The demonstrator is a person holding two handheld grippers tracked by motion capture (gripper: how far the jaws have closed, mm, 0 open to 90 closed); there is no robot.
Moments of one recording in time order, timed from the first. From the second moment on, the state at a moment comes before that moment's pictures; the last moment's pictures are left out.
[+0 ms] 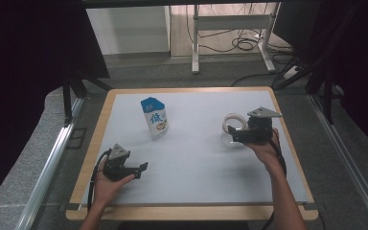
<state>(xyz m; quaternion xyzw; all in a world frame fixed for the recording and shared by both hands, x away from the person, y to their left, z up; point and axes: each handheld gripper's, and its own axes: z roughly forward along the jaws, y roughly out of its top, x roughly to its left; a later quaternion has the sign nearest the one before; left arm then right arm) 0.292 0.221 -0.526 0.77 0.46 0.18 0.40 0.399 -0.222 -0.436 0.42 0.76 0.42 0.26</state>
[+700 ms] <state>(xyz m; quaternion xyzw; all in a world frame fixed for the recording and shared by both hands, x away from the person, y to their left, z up) 0.291 0.221 -0.528 0.77 0.45 0.18 0.41 0.448 -0.205 -0.471 0.43 0.80 0.36 0.21</state>
